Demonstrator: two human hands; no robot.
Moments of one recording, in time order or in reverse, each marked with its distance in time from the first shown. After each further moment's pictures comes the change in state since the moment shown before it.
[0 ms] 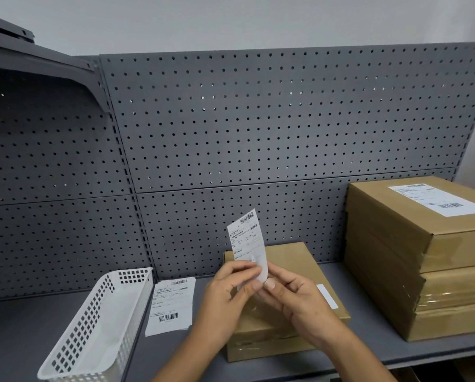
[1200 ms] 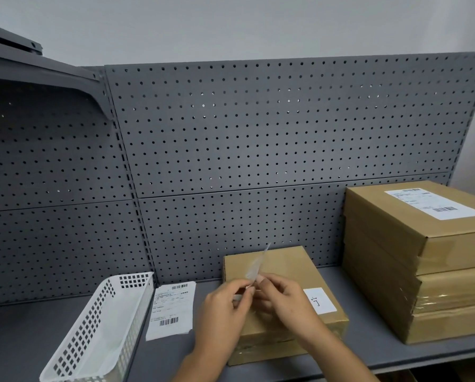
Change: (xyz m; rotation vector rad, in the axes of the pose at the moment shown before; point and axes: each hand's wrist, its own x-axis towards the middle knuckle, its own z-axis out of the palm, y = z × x) left_hand -0.011 -0.021 0.011 0.397 0.153 -0.069; right_hand 0.018 0.020 0.007 -0.358 0.228 0.047
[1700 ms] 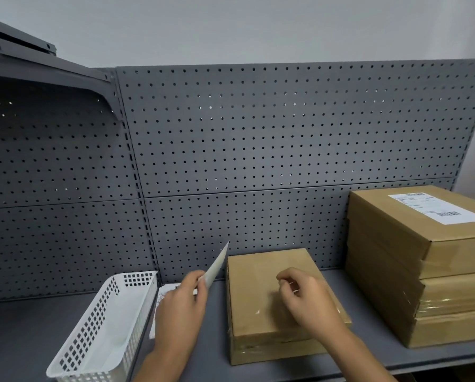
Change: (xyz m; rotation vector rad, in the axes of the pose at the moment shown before) left_hand 0.006 -0.044 -0.054 0.285 0.198 -0.072; right_hand -0.005 -0.012 -0.029 -0.844 0.246 -0.210
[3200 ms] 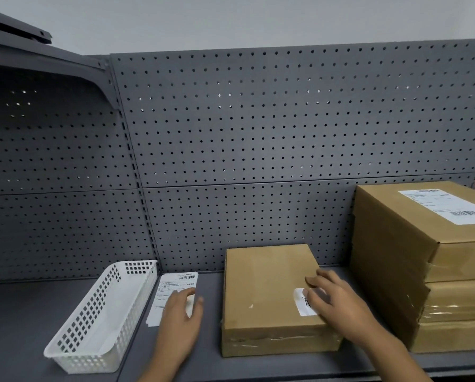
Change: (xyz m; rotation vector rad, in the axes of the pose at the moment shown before) left_hand -0.029 -0.036 0.042 -0.176 -0.215 -0.334; right_hand 0.012 0.109 -0.030 -0.250 -0.234 0.063
